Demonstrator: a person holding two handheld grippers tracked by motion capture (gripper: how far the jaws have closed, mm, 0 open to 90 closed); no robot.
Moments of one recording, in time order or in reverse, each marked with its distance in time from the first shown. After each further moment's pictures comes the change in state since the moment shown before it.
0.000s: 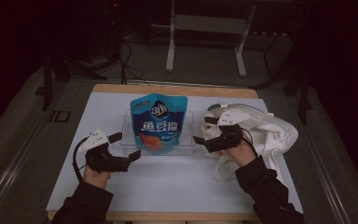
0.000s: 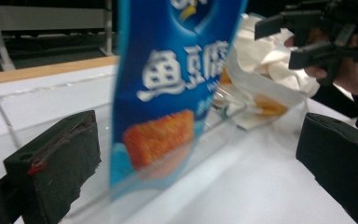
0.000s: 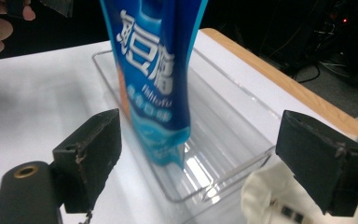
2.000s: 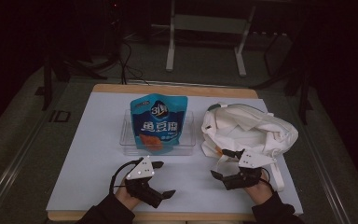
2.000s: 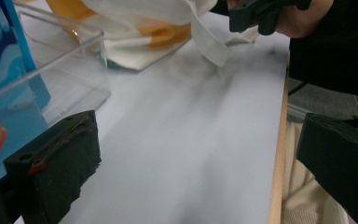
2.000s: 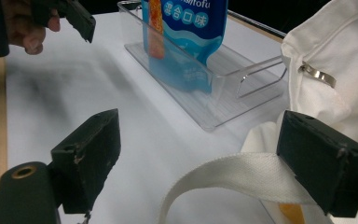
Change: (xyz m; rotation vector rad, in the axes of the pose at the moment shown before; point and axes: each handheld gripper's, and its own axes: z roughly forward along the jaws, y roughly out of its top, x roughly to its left) left arm -0.076 -0.043 0.061 0.209 -0.311 0.229; right arm 0.051 -0.094 -0.055 -0.032 -0.055 0.017
